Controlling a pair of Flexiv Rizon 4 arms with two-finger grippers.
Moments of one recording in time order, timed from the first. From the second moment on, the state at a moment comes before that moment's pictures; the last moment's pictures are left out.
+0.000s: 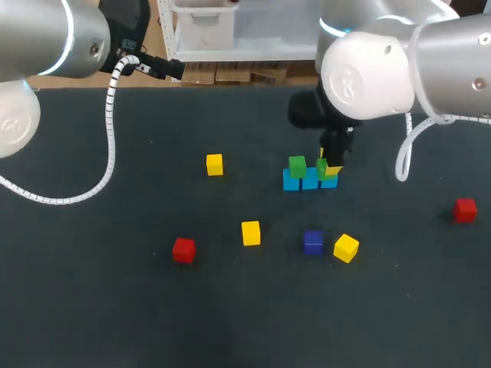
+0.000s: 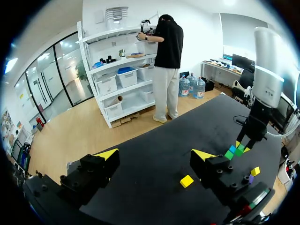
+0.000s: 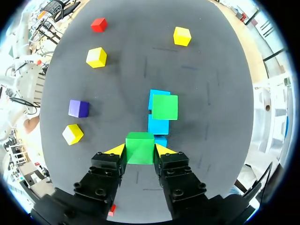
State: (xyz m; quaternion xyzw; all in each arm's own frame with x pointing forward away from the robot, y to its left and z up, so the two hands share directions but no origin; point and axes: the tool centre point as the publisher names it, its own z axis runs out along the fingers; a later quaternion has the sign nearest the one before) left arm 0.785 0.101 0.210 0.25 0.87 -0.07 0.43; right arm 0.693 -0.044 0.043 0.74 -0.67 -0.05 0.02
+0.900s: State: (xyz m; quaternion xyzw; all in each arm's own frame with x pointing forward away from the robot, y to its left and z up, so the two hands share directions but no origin) left arm 0.785 0.101 0.210 0.25 0.87 -0.07 0.43; right arm 0.705 -0.042 0.030 0.73 -0.69 -0.04 0.03
